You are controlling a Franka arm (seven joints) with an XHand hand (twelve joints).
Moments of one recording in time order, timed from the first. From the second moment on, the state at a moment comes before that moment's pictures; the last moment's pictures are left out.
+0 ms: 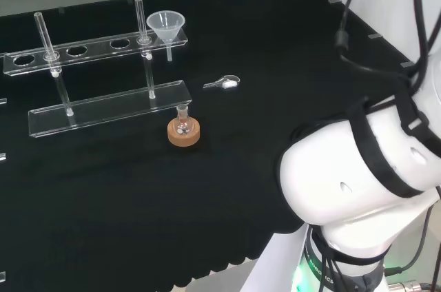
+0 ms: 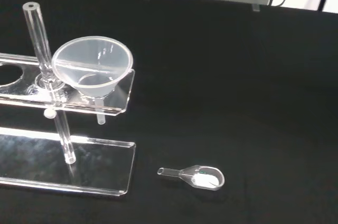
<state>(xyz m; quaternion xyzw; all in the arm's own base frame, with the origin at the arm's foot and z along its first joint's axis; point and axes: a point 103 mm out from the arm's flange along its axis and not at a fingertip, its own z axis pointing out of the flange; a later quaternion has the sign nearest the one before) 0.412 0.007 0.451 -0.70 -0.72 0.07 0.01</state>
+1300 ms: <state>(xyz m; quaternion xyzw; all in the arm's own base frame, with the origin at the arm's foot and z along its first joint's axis) 0.505 0.070 0.361 -0.67 -0.73 0.14 0.08</state>
